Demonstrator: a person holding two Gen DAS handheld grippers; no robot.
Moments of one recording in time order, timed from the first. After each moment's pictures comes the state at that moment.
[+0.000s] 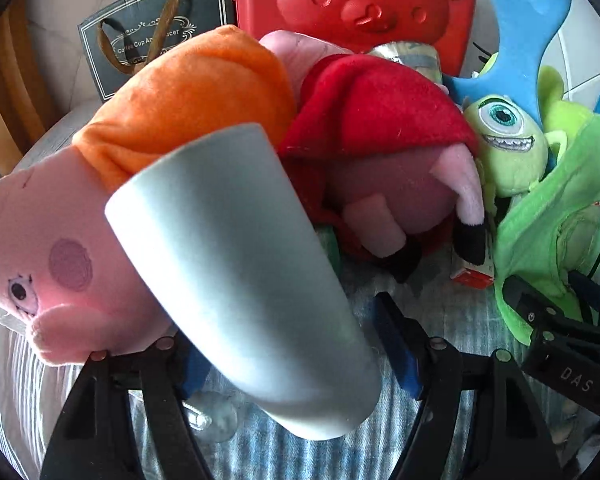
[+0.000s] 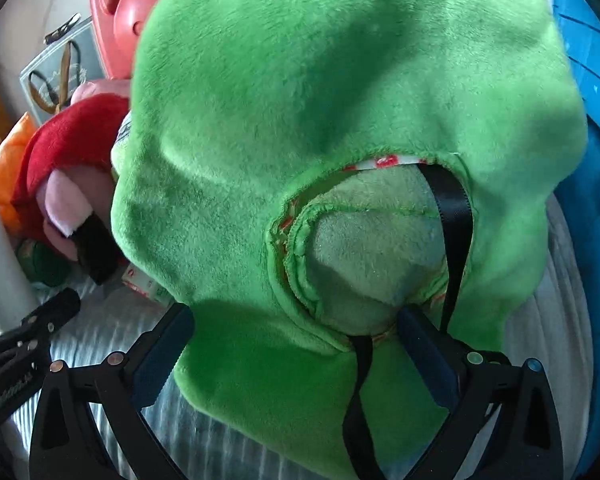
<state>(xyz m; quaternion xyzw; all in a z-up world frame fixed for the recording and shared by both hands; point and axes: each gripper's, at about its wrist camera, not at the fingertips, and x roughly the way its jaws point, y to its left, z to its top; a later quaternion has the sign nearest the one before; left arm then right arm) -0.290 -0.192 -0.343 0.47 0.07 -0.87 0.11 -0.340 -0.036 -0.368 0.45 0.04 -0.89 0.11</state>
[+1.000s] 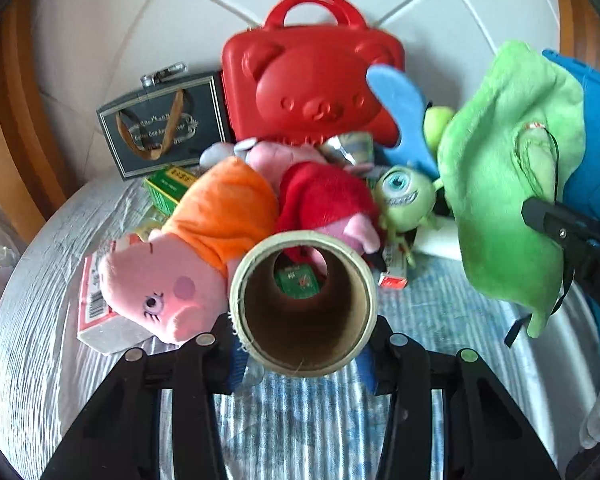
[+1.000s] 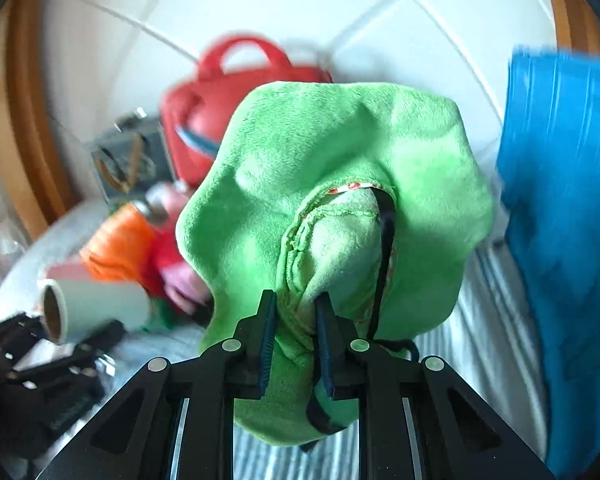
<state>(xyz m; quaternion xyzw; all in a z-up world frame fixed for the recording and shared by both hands) -0.208 -0.175 -0.235 0.38 0.02 -0.92 0.08 -0.258 -0.031 -0.228 0.30 0.03 -0.94 0.18</state>
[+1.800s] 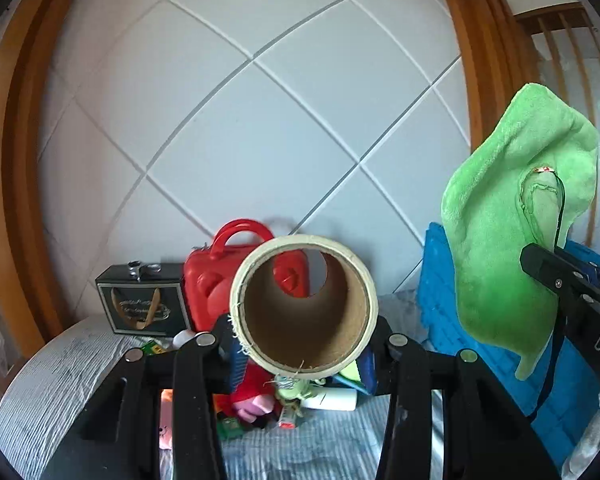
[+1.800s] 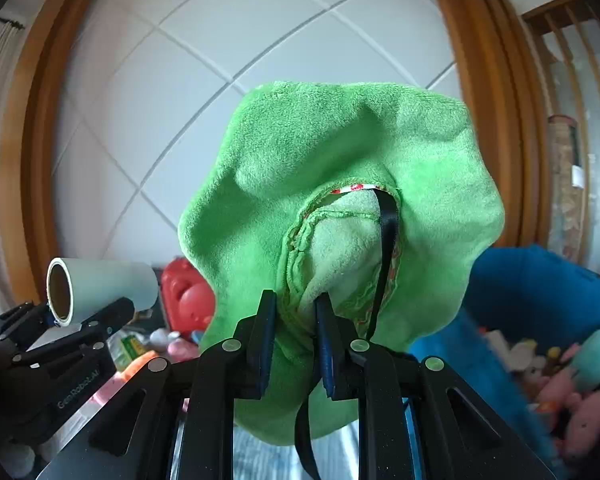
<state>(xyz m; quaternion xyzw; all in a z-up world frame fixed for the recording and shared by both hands) -0.117 -0.070 -0.032 0.13 0.00 -0.99 0.00 -0.122 0.069 -0.040 0.10 0.00 -0.99 0.08</state>
